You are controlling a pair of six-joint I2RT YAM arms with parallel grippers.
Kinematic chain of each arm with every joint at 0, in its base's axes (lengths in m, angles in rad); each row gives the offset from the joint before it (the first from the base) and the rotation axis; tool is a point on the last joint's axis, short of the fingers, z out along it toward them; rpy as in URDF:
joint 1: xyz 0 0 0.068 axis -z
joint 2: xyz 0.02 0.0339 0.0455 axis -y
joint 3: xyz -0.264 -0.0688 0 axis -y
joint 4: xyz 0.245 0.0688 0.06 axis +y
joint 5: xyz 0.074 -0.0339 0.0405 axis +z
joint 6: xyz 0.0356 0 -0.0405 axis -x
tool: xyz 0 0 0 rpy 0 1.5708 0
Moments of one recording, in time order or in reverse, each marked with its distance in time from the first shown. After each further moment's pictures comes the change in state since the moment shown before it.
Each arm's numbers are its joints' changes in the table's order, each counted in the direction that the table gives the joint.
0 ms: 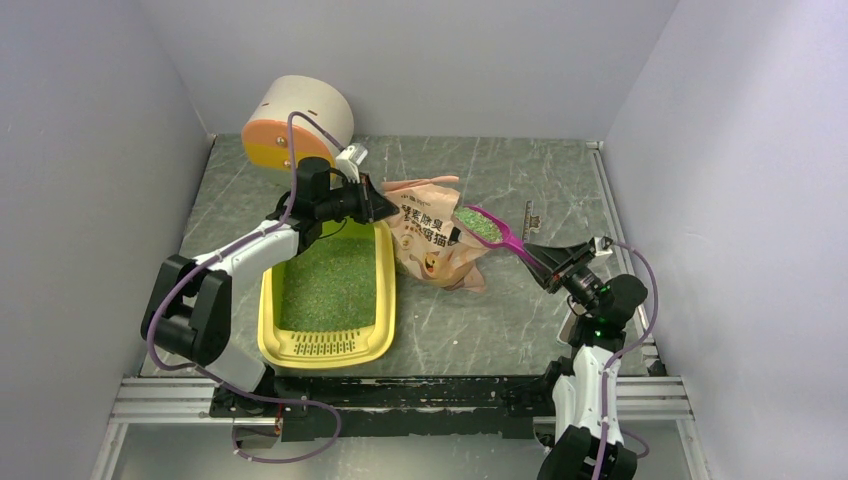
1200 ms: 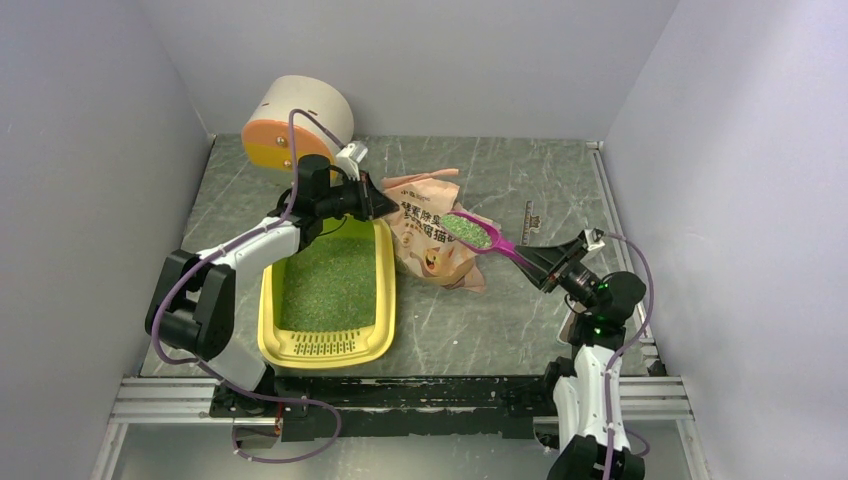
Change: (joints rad) left arm -0.011 -0.033 0.019 -0.016 -0.018 -0.010; right arm -0.069 0.011 0.030 -0.031 0.050 -0.032
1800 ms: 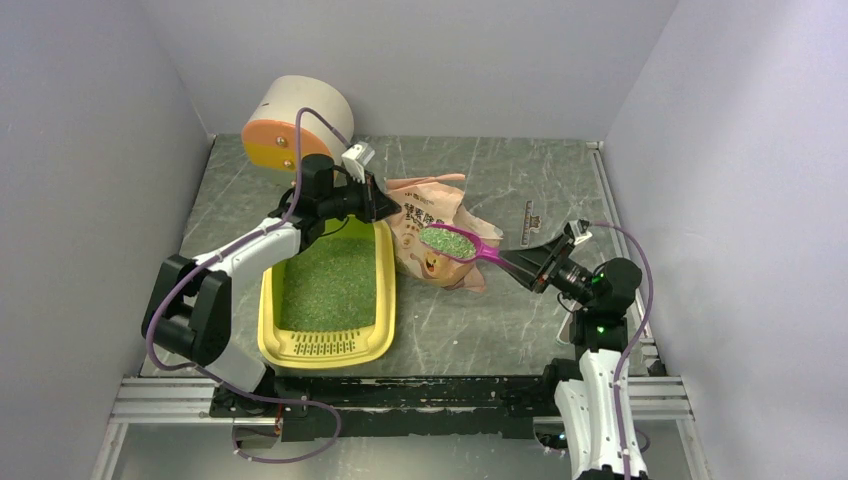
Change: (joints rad) left arm 0.034 0.027 0.014 0.043 0.004 -0.109; right arm -0.165 0.070 0.156 0.340 -0.030 0.195
